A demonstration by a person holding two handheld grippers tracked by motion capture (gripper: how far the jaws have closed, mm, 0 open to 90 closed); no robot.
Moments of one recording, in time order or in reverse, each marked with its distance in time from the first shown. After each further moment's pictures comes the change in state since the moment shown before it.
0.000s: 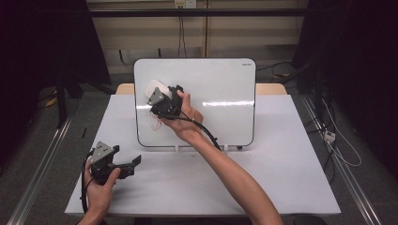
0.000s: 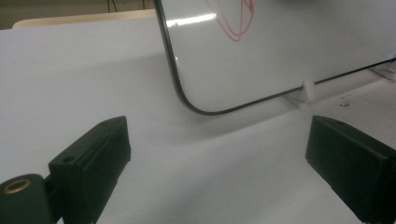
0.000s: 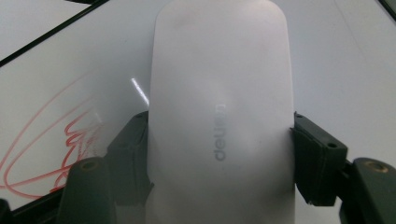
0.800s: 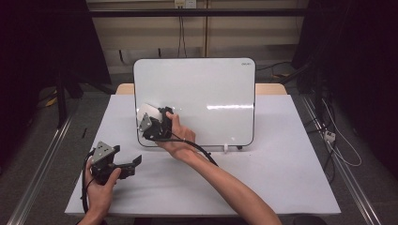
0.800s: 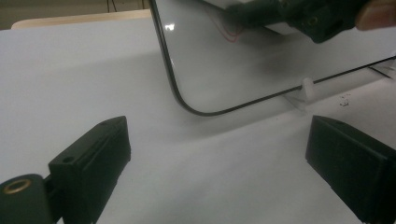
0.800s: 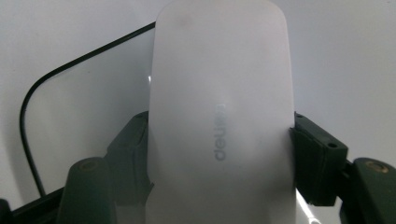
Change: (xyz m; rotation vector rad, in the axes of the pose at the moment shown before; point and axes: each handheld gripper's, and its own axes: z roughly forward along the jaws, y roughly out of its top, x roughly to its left) left arm -0.001 0.000 0.001 0.001 -0.002 0.000; right arm 0.066 -0.014 -0.003 0.008 0.085 -0.129
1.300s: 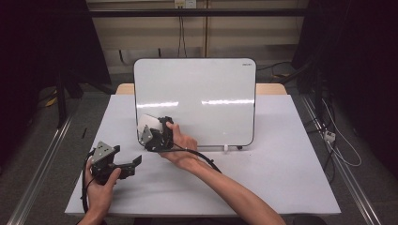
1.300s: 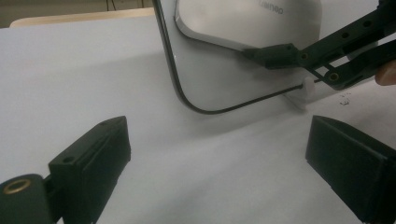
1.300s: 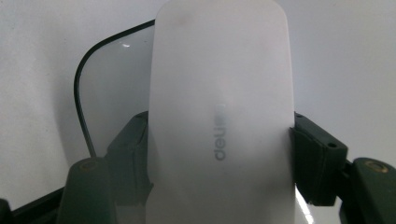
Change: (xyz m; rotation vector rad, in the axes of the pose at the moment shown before) left arm 0.001 0.000 0.000 0.001 0.001 0.000; right arm 0.021 -0.013 -0.008 -0.004 0.029 -0.067
